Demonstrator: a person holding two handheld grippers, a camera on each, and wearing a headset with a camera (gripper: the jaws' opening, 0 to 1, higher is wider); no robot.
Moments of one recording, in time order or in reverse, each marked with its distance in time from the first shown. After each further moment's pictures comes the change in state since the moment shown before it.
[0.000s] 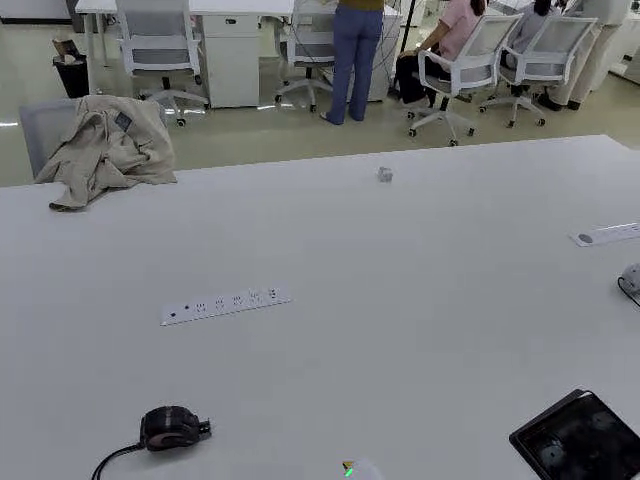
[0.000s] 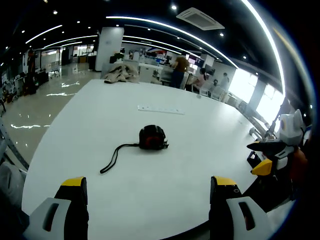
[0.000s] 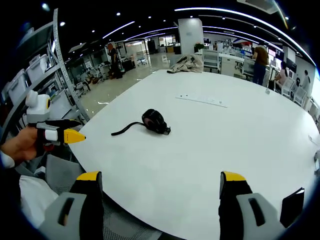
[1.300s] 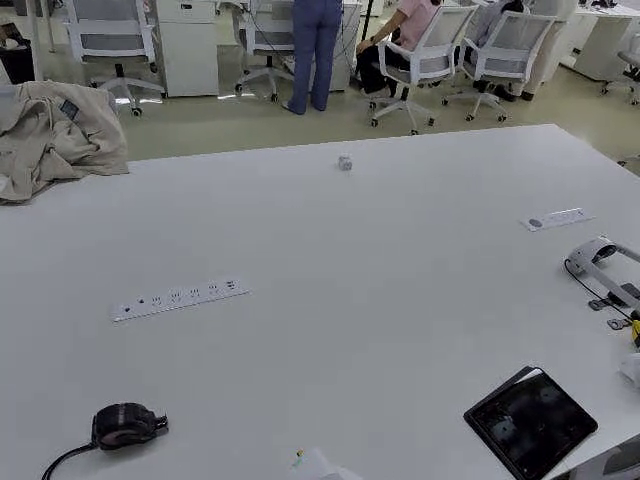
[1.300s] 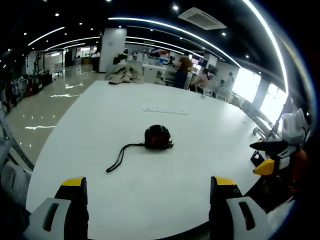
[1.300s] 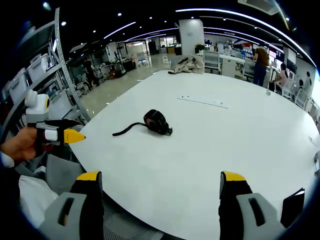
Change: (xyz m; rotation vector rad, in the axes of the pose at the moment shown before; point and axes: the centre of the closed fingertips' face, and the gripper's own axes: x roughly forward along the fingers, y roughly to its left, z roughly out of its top) left arm -0.006 0.010 -0.002 0.008 -0.006 0.039; right arm 0.002 0.006 0.001 -0.007 -0.010 0.003
